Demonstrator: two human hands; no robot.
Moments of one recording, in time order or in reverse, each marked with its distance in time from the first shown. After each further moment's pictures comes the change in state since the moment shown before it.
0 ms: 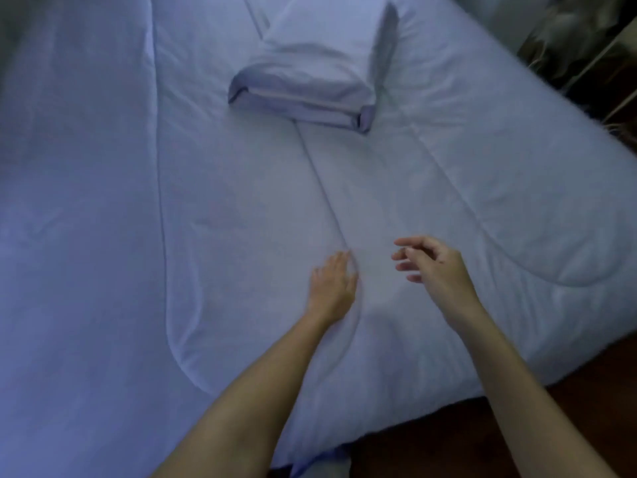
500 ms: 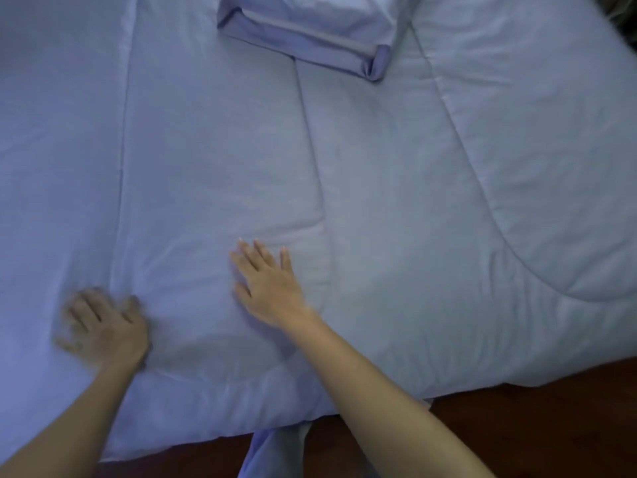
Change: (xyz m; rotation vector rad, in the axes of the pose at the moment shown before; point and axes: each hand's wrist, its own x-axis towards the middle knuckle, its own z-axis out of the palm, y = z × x) left_hand -0.153 -0.086 -0.124 0.095 0.484 -0.860; right_hand 0.015 0.106 0.206 -0.869 -0.552 -0.551
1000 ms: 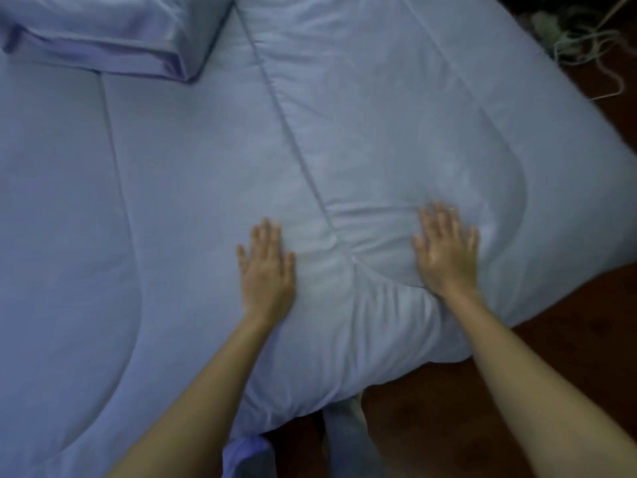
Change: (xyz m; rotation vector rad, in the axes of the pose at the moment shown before) left_hand -0.217 0.319 0.254 -0.032 -0.253 0.866; right_hand -0.280 0.501 -0.190 -0.106 0.367 0.648
